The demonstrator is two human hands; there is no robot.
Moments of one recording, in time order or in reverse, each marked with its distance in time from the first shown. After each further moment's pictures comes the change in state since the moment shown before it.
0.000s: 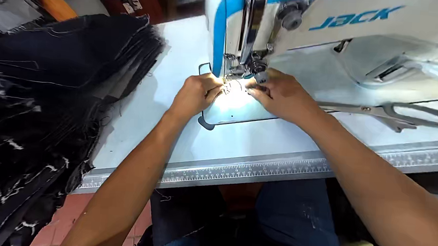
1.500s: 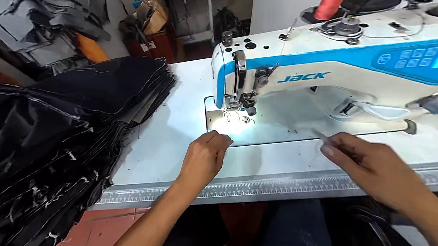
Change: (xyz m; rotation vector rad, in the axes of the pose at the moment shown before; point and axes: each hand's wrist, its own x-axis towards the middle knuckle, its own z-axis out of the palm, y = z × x) left_hand -0.045 0.100 -0.019 0.087 0.144 -0.168; right_hand -0.130 0.028 -0.083 -0.037 0.158 0.129
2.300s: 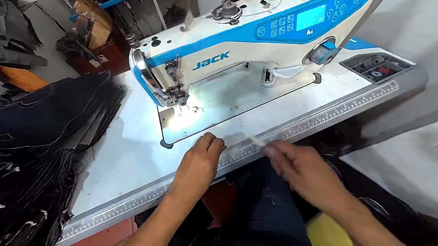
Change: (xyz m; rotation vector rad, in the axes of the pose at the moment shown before) left_hand 0.000 0.074 0.042 0.021 -0.258 0.202; right_hand -0.089 -0.045 0.012 0.217 0.002 0.276
